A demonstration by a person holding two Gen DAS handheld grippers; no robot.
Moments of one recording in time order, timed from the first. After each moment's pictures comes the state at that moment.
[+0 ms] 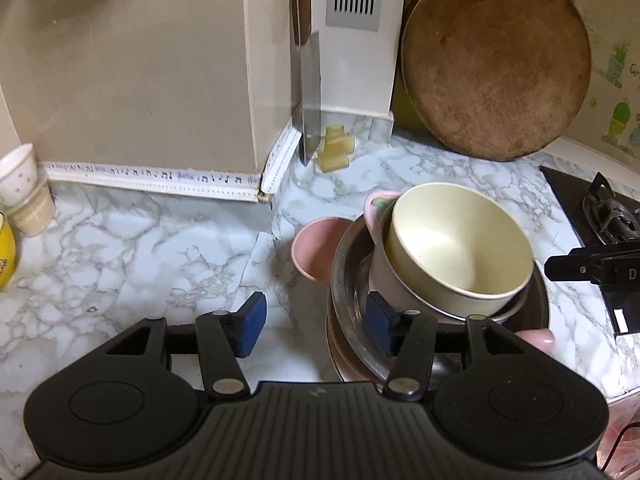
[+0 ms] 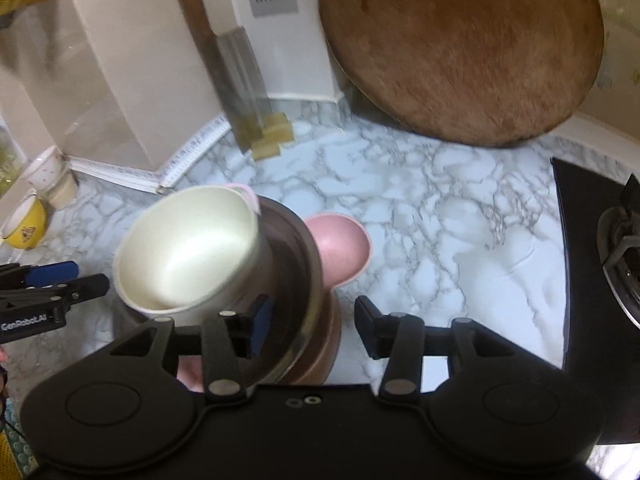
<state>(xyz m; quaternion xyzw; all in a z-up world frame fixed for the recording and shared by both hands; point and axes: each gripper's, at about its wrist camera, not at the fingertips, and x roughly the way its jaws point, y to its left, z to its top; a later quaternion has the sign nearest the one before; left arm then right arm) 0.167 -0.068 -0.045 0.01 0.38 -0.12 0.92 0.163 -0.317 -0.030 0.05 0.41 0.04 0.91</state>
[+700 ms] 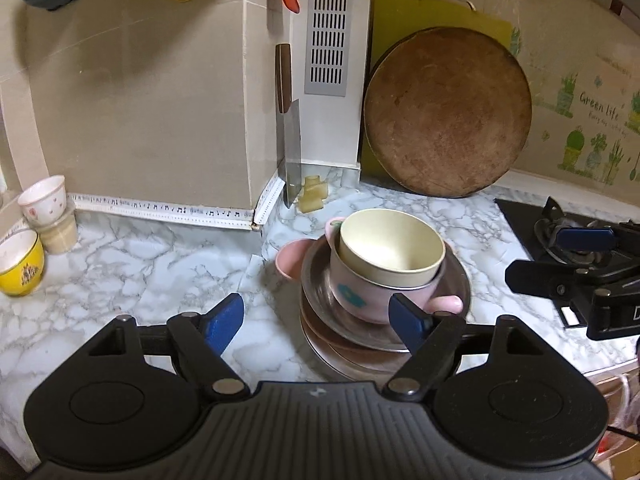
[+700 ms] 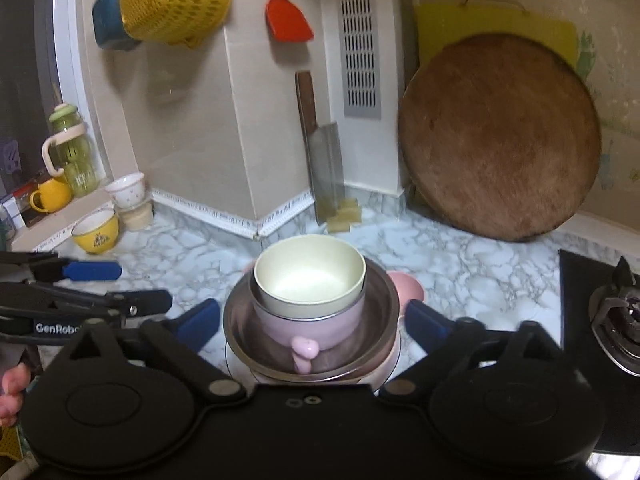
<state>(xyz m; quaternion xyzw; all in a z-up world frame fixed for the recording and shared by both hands) 0.063 -0.056 -0.004 -0.01 0.30 -0.14 0.94 0.051 -0.265 0.017 0.00 0.27 0.09 0.96</state>
